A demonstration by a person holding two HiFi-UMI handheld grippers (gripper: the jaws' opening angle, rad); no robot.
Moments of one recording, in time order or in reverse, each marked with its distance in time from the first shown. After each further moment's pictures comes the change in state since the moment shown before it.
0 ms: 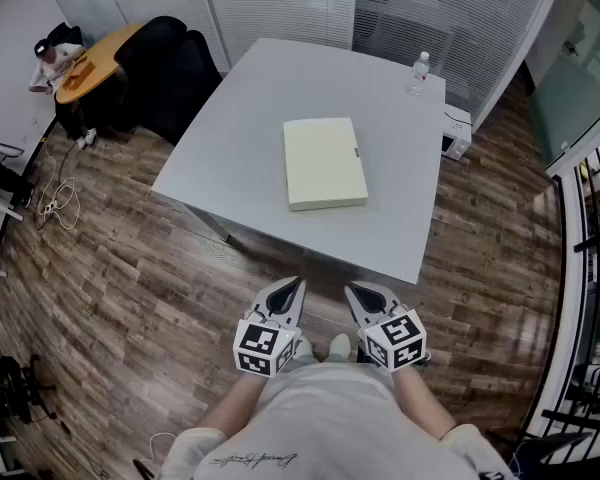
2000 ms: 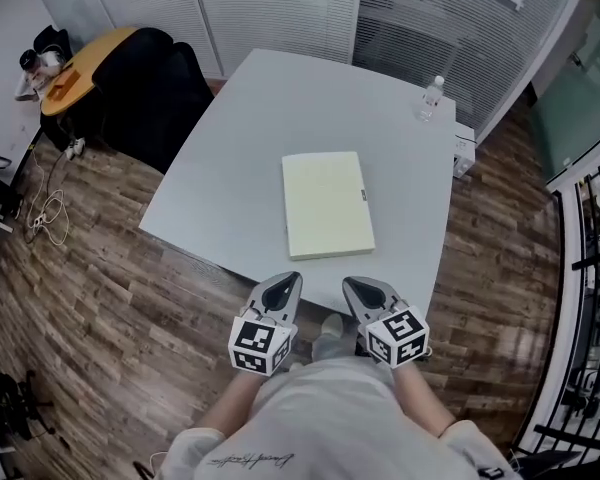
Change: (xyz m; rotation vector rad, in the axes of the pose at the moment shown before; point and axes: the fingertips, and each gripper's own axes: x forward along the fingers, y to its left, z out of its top) left arm 0.097 0.092 0.052 0.001 -0.026 -0.001; right arm 0.101 -0.073 0.072 0.023 -0.030 0.026
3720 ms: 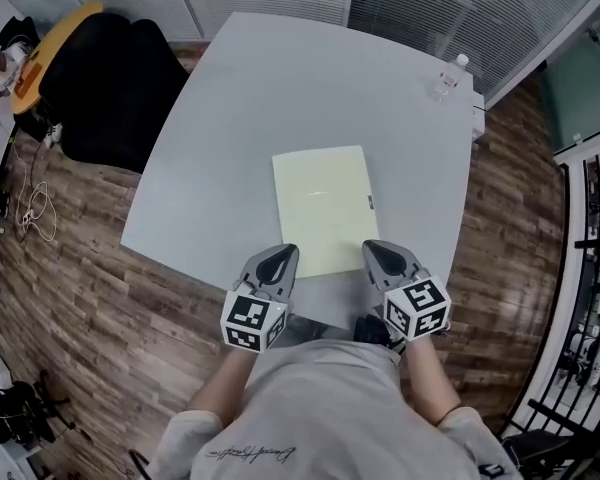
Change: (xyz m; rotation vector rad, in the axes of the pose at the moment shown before) left arm 0.091 0.068 0.012 -0.033 0.111 -0.054; right arm 0.061 -0.105 0.039 0.065 0.068 -0.109
